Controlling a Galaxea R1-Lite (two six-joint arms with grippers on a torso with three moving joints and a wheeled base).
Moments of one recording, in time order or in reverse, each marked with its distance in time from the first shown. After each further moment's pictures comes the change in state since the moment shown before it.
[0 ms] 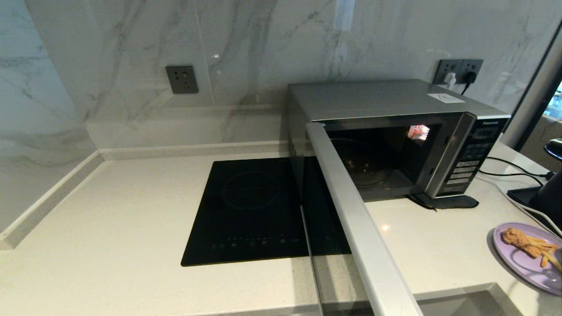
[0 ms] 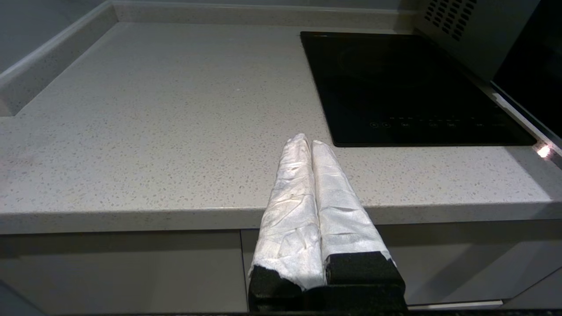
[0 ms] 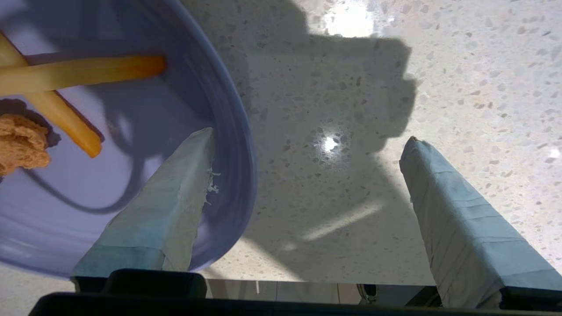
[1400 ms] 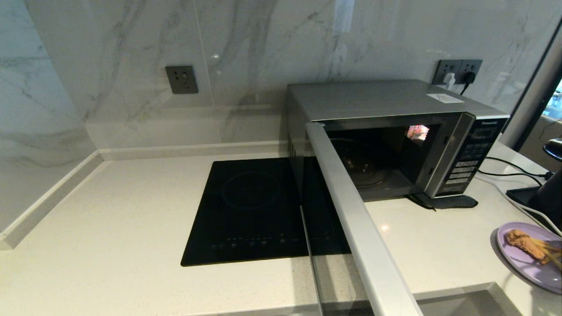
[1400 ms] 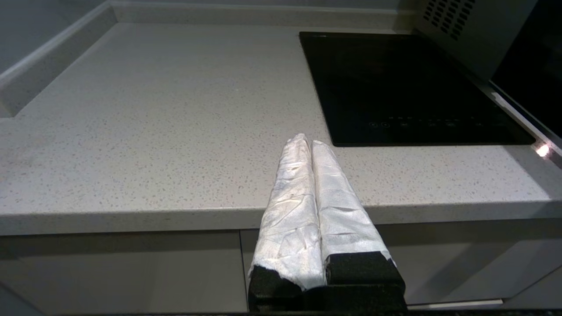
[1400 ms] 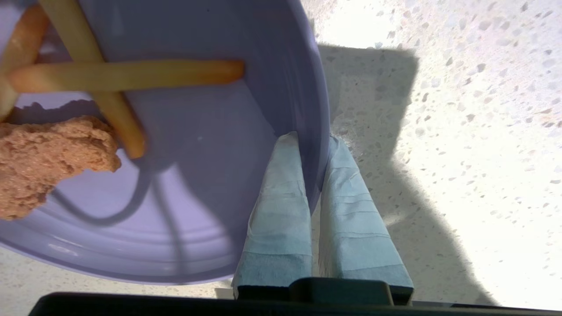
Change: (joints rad) left arm 0.001 0.000 0.000 0.000 0.000 0.000; right arm 0.050 0.051 -0.063 -0.002 0.002 0.043
